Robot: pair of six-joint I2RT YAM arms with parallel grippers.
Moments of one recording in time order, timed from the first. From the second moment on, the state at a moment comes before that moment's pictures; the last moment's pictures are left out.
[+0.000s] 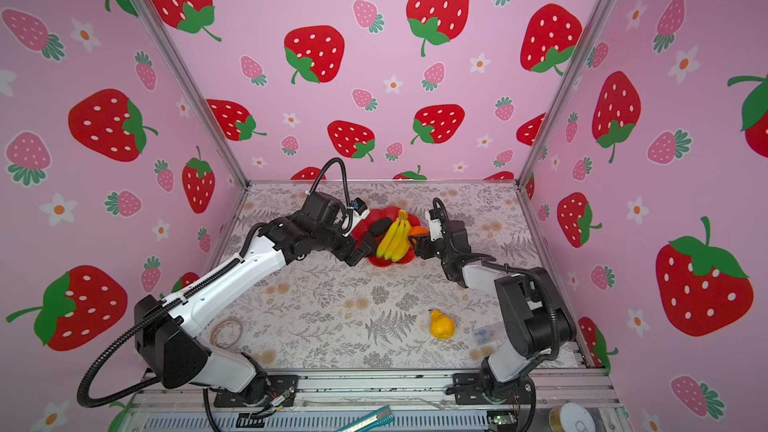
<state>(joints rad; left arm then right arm) -0.62 1.49 1.38 -0.74 0.10 0.13 0.42 1.63 0.73 0.43 -0.31 0.18</state>
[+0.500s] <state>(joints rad) -0.62 1.49 1.38 -0.74 0.10 0.13 0.44 1.74 0.83 0.49 -0.34 0.19</state>
